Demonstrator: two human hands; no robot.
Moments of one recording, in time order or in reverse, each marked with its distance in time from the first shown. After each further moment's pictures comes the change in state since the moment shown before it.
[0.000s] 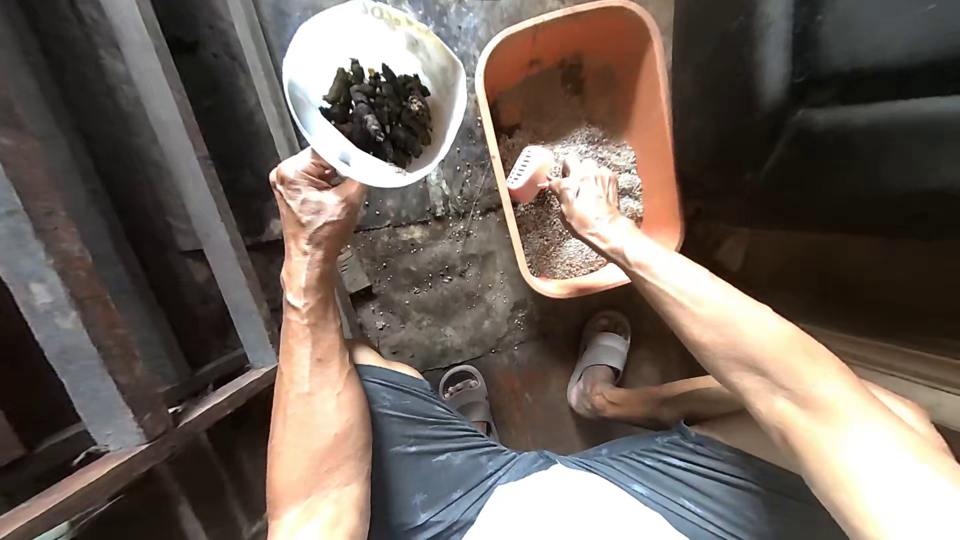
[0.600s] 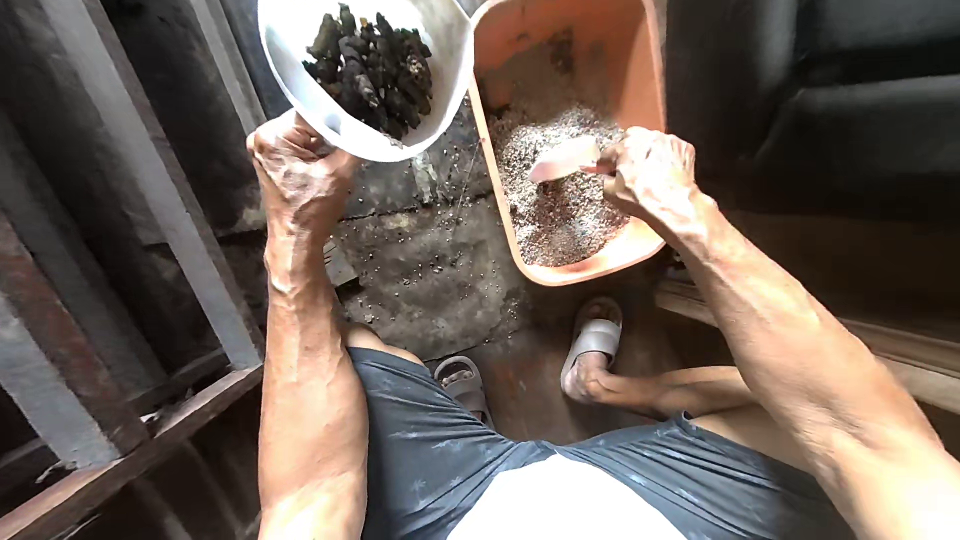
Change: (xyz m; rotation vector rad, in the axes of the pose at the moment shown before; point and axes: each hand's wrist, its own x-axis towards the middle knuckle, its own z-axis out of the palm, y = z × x) left_hand 0.016 -0.005 0.008 0.015 -0.030 0.047; right_hand -0.032 0.018 -0.084 -0.086 -0.193 0.251
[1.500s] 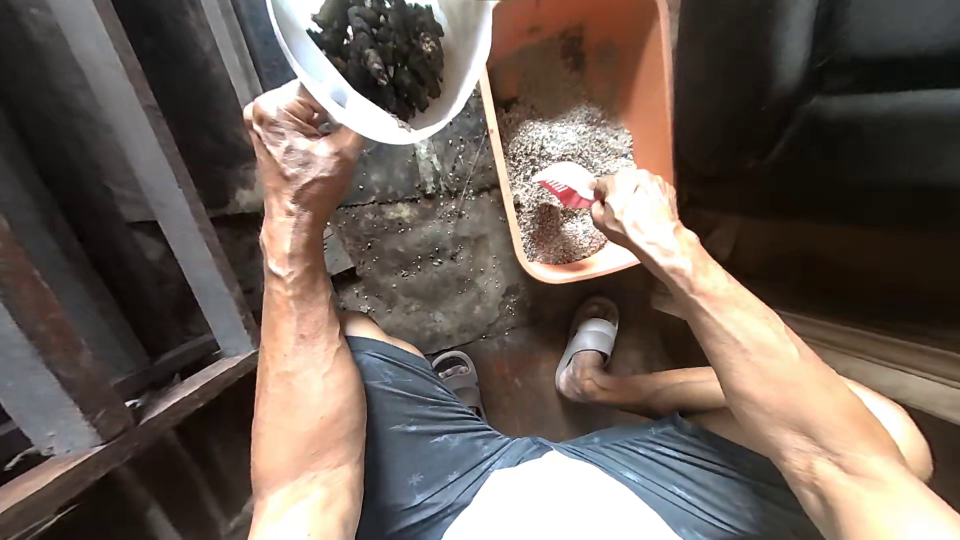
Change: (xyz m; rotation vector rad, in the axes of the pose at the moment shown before) left_hand -0.002 0.001 -0.003 -0.010 0.028 0.002; right_hand -0.054 -0.024 0.017 0.089 0.028 -0.061
